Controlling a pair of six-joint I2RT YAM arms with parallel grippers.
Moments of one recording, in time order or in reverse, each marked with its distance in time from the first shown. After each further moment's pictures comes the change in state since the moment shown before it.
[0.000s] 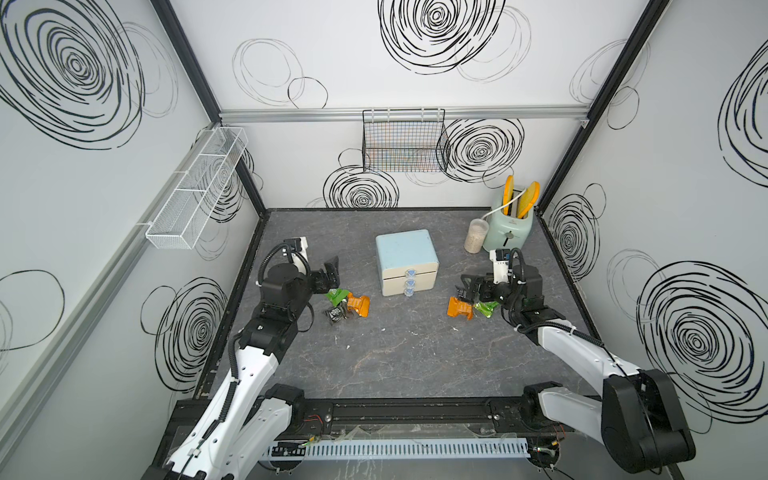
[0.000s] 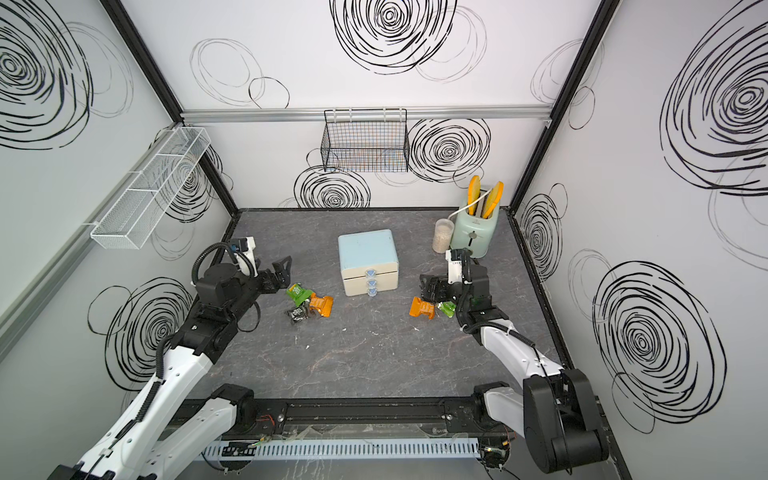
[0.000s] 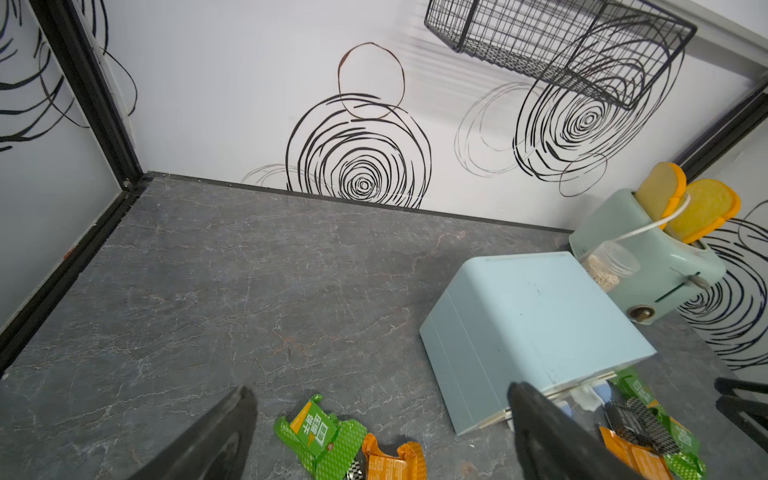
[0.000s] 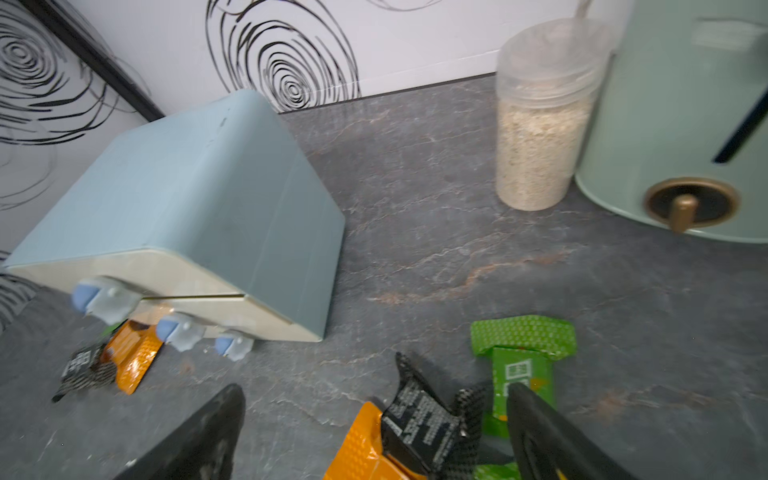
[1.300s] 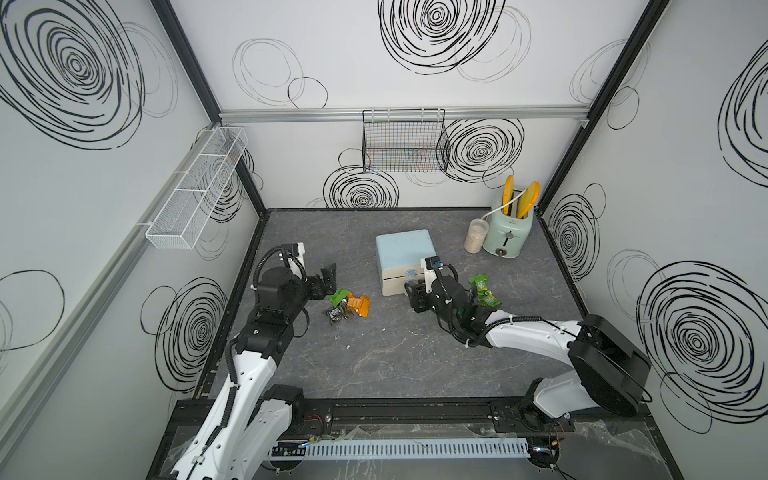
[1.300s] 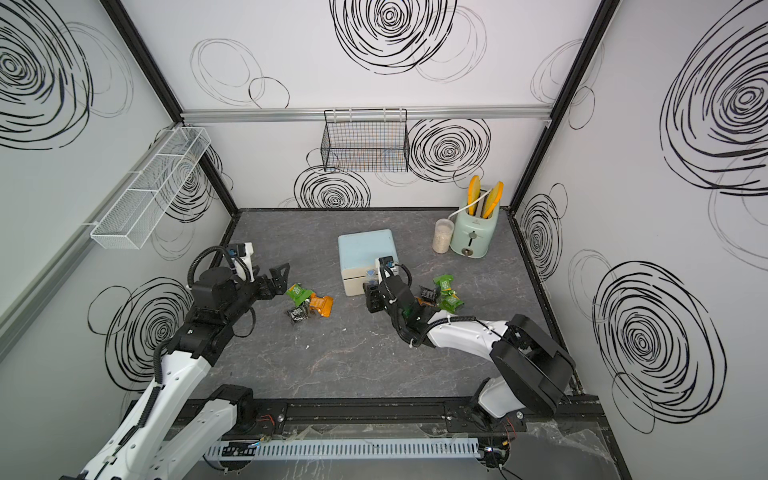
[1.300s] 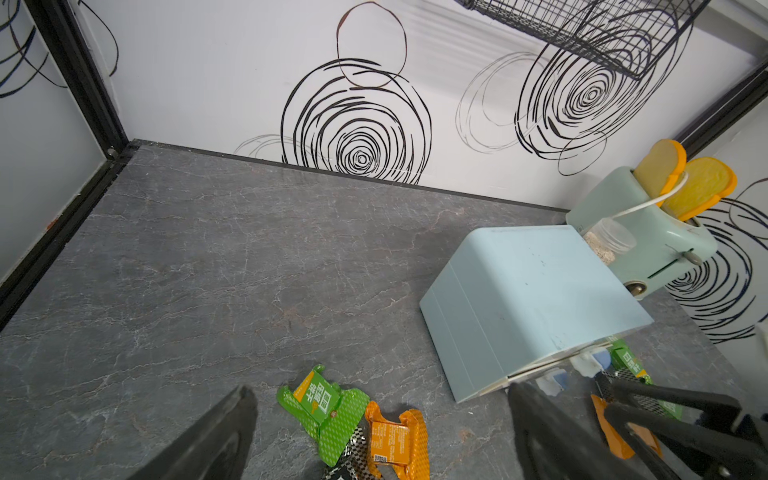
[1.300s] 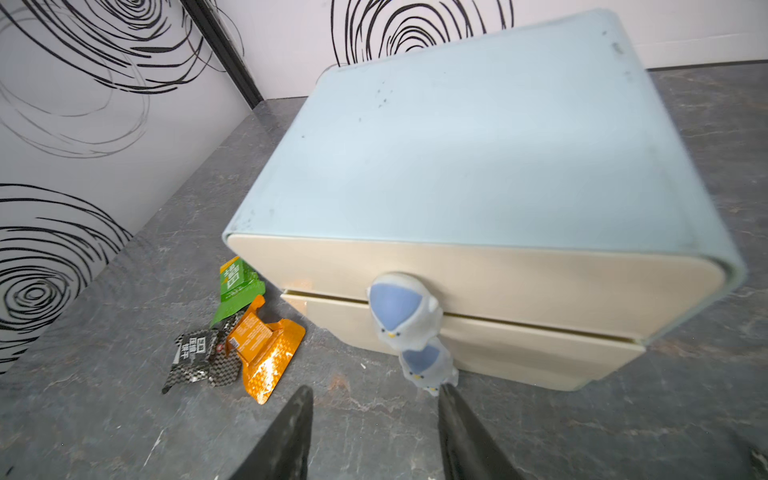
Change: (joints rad) left arm 0.074 -0.025 -0.023 -0.050 0.106 0.000; right arm 0.636 0.338 0.222 0.146 0.553 0.228
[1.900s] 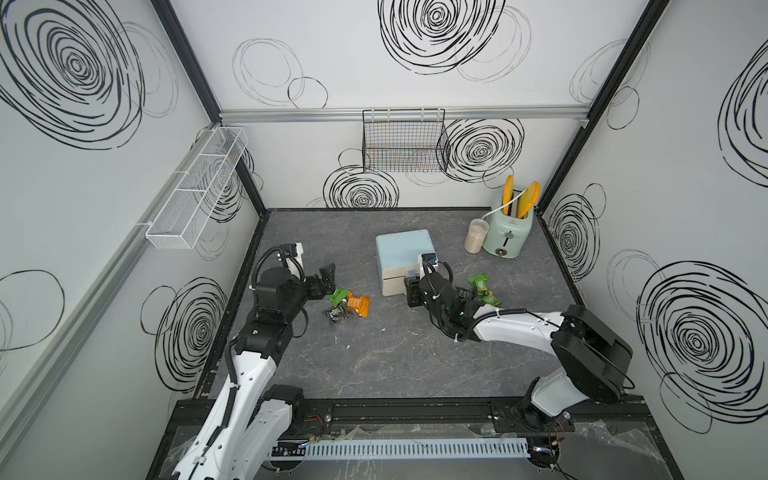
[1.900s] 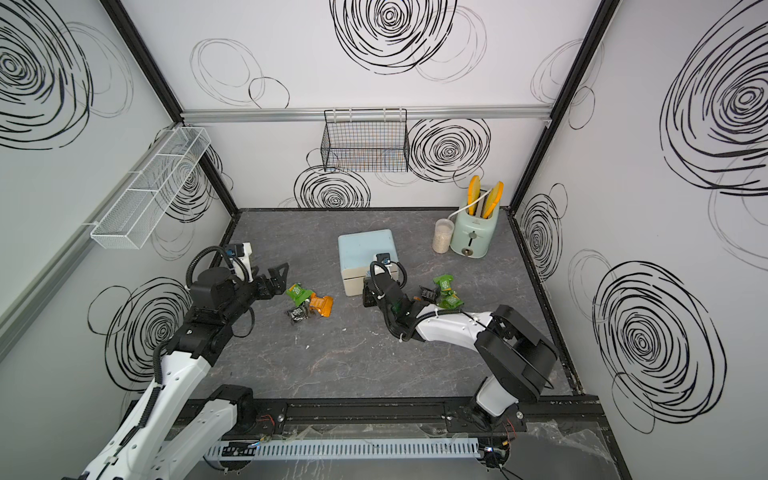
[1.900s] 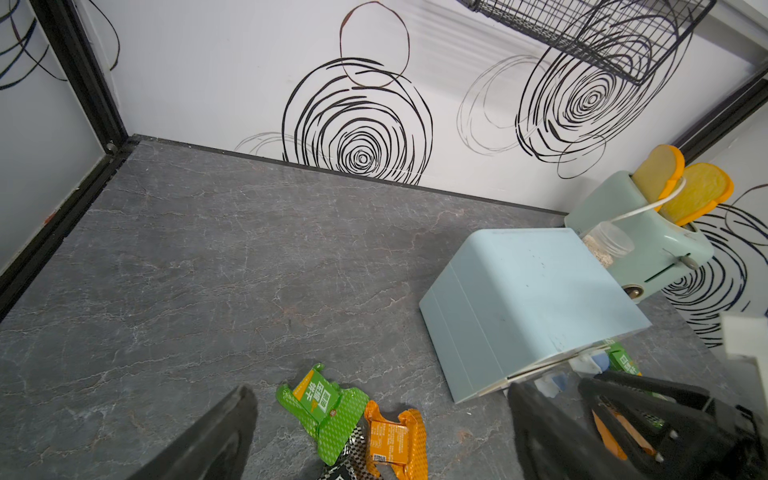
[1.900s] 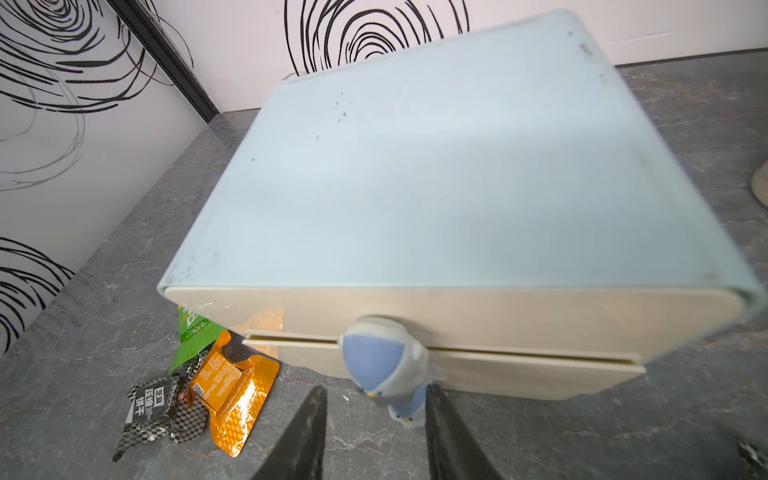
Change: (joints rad) left arm 0.014 -0.003 -0.004 0.000 0.015 -0.009; right arm 0.027 0.091 0.087 -0.038 0.121 0.058
